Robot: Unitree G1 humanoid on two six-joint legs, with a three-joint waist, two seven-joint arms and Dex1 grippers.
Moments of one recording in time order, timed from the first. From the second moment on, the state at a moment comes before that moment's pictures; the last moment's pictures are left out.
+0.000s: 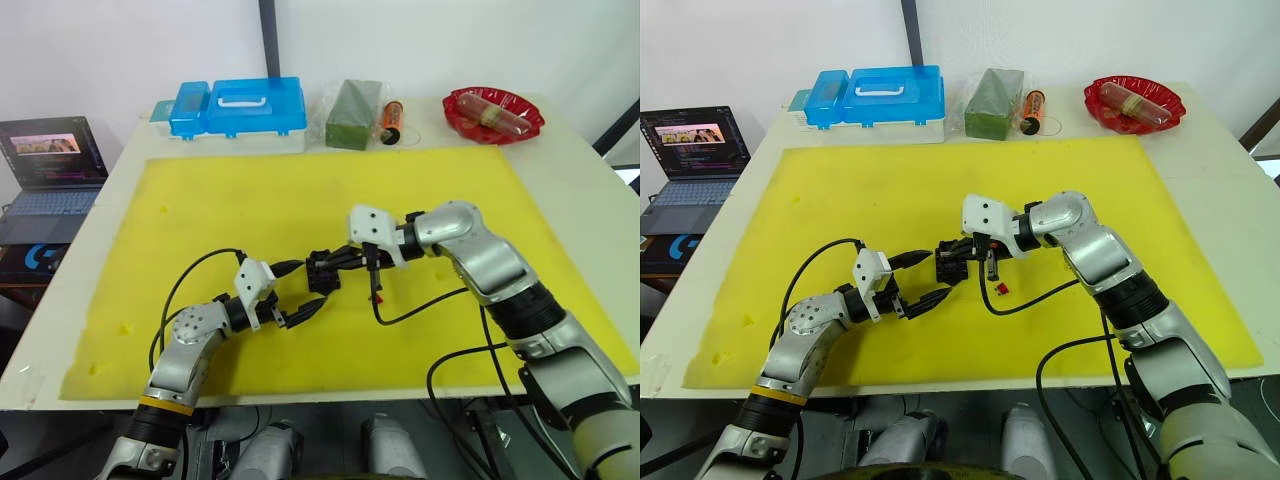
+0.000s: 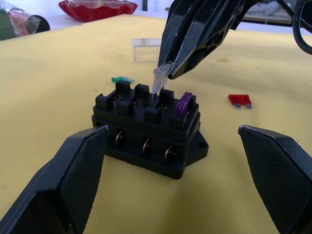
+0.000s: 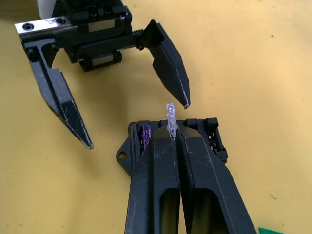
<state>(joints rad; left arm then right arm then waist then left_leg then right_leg) -0.17 0.32 -0.13 0.02 -0.28 0.00 -0.87 -0.79 -0.59 0.42 0.06 0.15 0.37 1.18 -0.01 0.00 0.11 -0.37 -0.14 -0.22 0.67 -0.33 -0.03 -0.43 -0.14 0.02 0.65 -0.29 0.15</state>
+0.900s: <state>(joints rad) -0.17 0.32 -0.13 0.00 -0.27 0.01 -0.84 -0.81 -0.56 0.42 0.17 0.08 0.31 1.25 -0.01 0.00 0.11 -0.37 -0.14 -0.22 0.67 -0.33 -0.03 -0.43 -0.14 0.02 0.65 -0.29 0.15</state>
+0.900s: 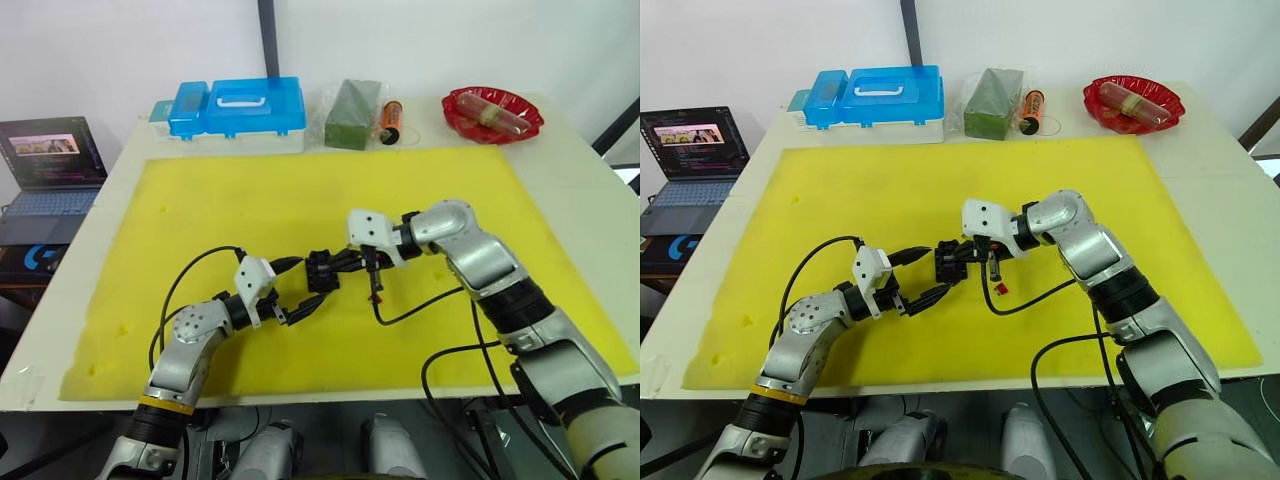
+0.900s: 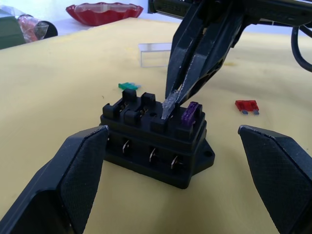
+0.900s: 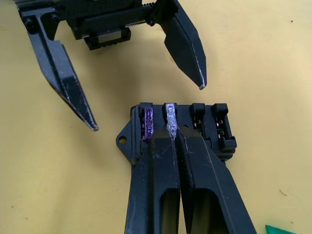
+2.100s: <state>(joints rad) -0.18 0.31 -0.13 -0.02 -0.27 0.03 -0.83 -0.84 -0.53 0.42 0.22 0.05 0.31 1.26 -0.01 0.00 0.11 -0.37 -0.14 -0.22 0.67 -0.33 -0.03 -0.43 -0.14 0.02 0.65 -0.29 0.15</state>
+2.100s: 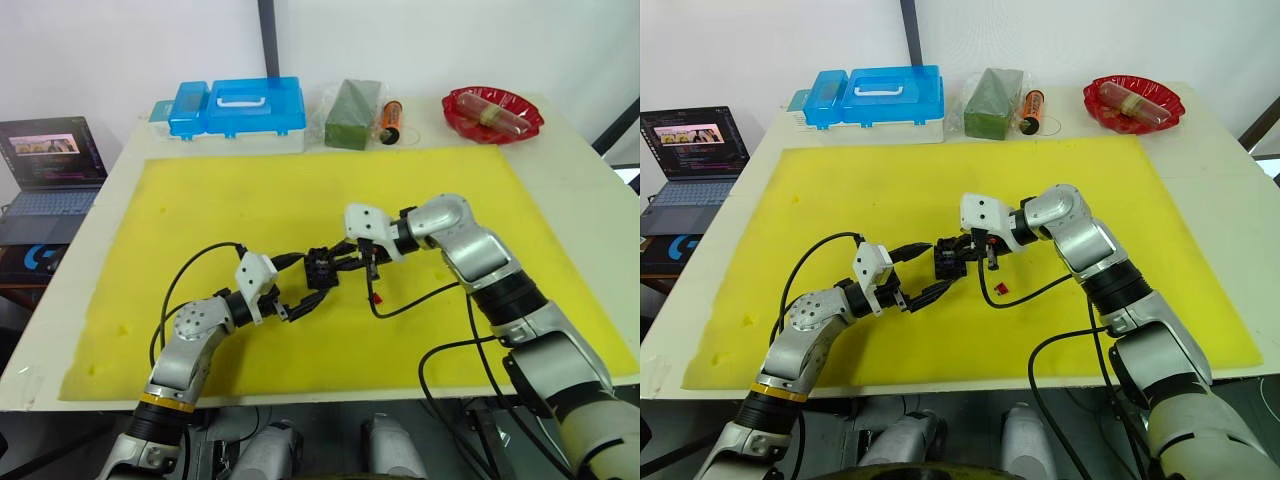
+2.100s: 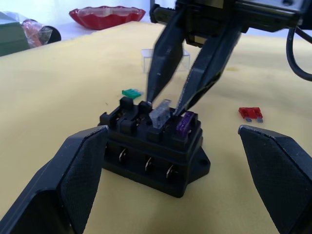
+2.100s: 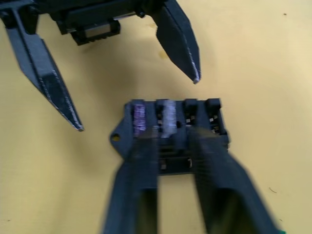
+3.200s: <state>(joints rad) -0.19 0.32 -0.13 0.00 -0.27 0.01 -0.84 -0.76 -0.51 0.35 0.11 0.12 0.38 1.19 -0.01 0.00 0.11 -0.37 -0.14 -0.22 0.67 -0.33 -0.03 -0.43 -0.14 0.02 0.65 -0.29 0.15</state>
